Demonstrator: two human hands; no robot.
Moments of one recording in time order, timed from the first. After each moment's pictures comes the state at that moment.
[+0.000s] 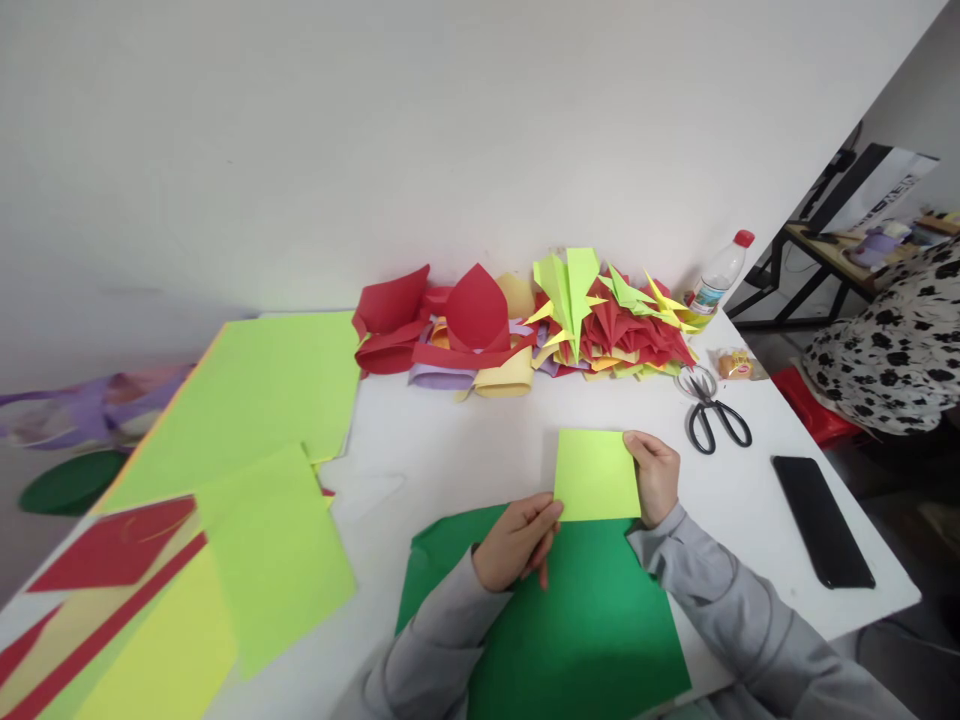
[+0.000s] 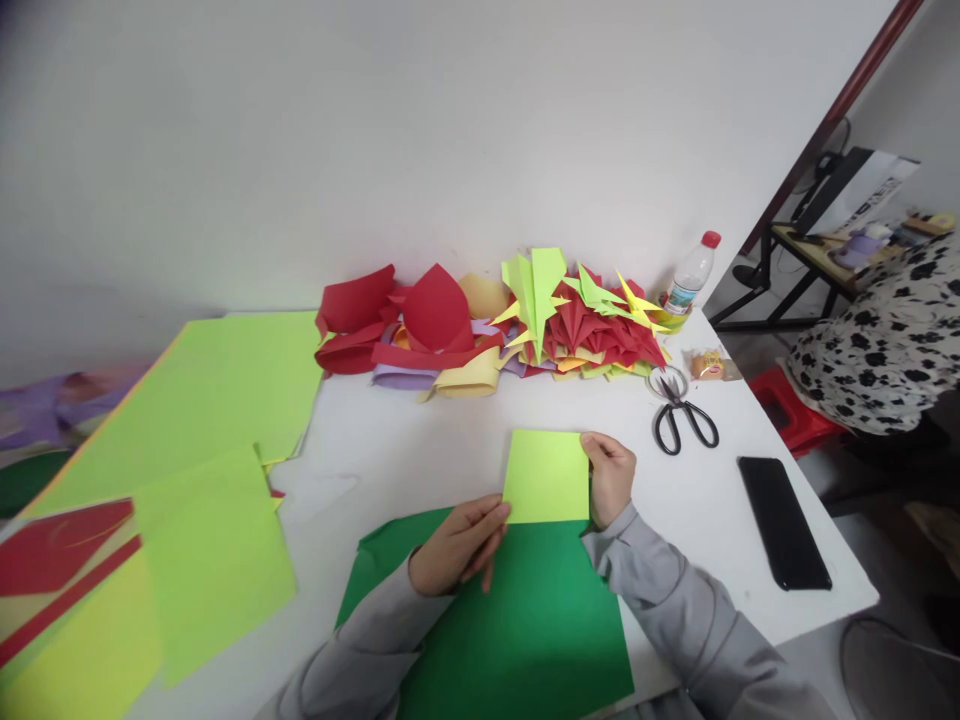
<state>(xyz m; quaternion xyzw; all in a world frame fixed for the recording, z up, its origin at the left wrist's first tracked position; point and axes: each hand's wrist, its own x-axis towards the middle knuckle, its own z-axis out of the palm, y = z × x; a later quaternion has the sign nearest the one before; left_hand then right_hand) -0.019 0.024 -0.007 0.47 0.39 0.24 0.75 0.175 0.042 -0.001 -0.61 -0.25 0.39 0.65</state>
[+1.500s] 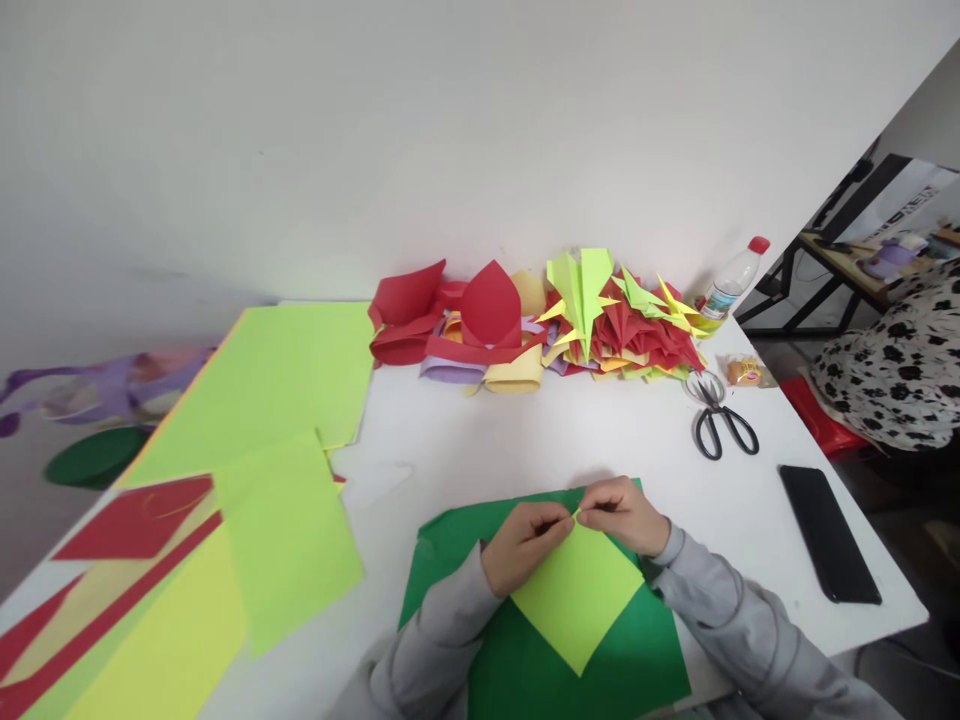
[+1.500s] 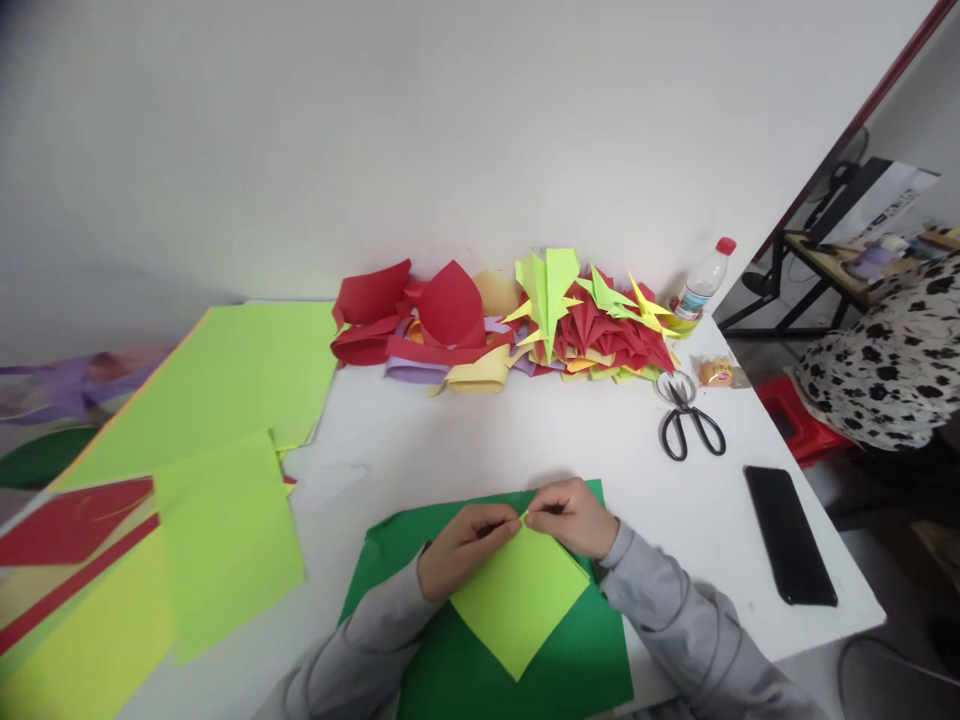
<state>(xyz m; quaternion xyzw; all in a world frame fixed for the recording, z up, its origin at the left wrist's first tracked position) -0.023 0.024 0.009 0.63 0.38 0.23 0.63 0.165 0.022 -0.007 -0.42 -0.59 0.60 0.34</state>
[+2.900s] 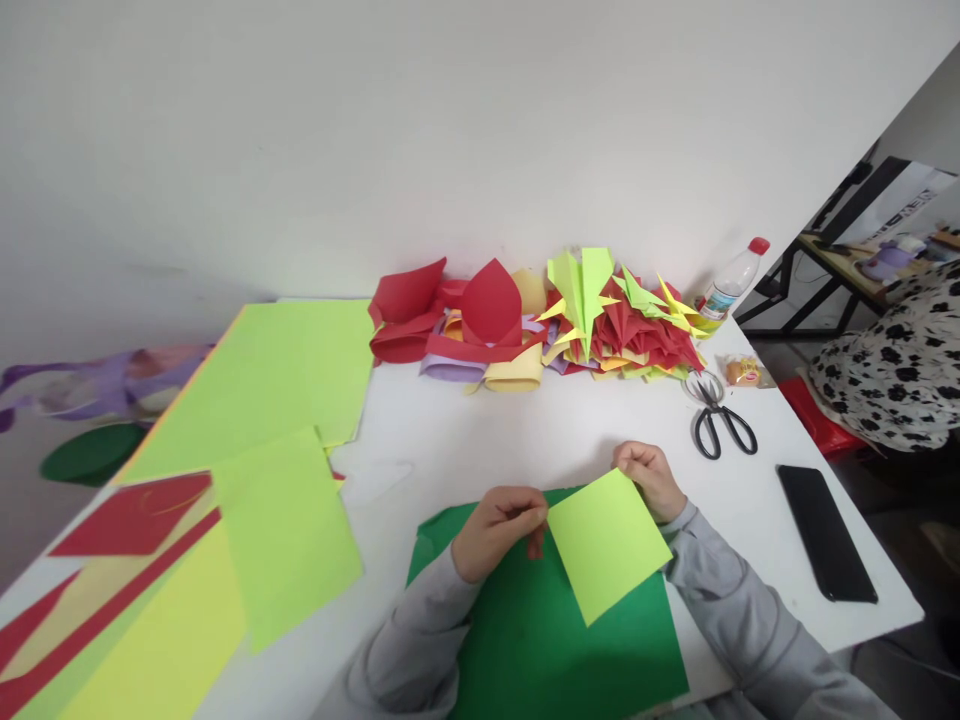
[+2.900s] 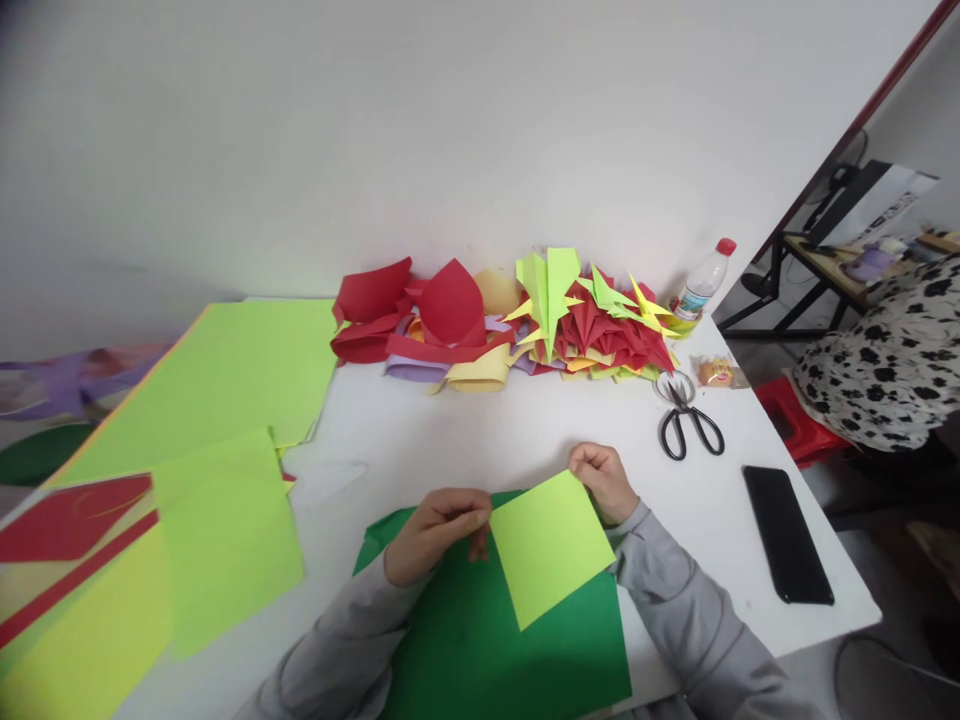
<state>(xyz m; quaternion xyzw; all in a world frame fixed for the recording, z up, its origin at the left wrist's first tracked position) -0.045 0.032 0.016 0.54 0.38 0.29 0.70 0.185 0.037 0.003 -0.47 -0.43 0.61 0.47</state>
